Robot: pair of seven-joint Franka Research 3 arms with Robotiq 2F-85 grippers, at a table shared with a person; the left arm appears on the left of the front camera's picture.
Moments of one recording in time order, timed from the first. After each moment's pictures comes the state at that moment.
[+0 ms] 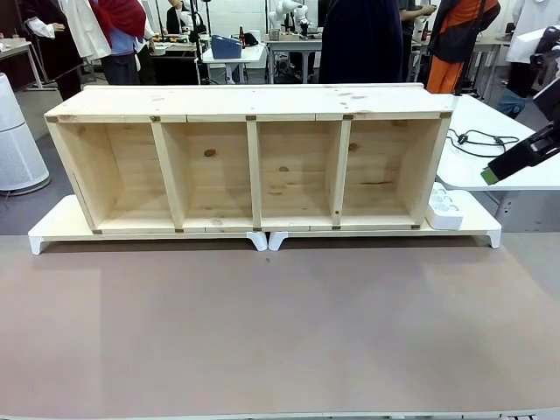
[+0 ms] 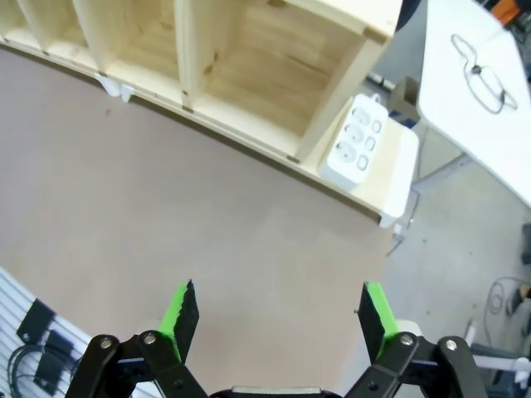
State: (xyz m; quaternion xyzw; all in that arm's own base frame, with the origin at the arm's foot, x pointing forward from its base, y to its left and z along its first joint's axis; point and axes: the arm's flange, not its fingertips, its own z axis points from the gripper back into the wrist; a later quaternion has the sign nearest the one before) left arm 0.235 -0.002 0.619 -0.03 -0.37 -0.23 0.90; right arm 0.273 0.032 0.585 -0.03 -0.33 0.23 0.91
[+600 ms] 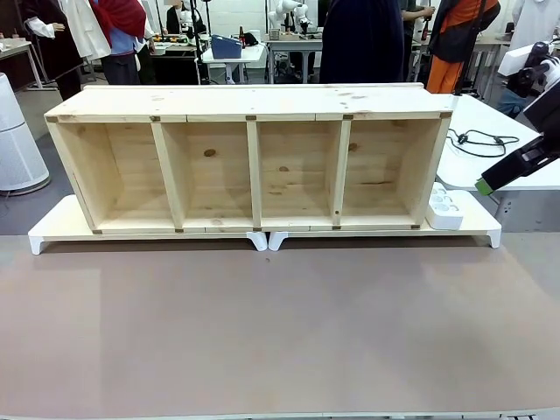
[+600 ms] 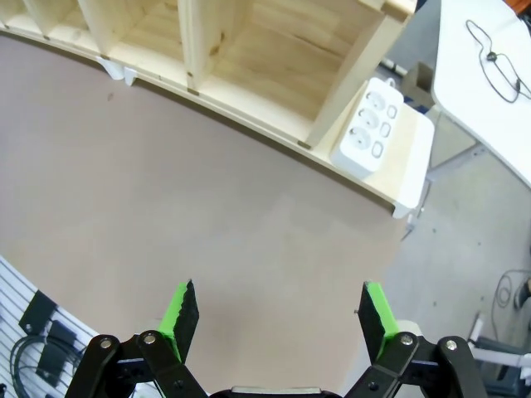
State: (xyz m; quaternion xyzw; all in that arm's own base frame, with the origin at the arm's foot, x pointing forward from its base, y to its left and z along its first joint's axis) left arm 0.240 0.018 0.607 -0.05 -0.35 -0.24 0.91; right arm 0.283 0.035 0.572 -0.03 -0.31 0.23 0.92
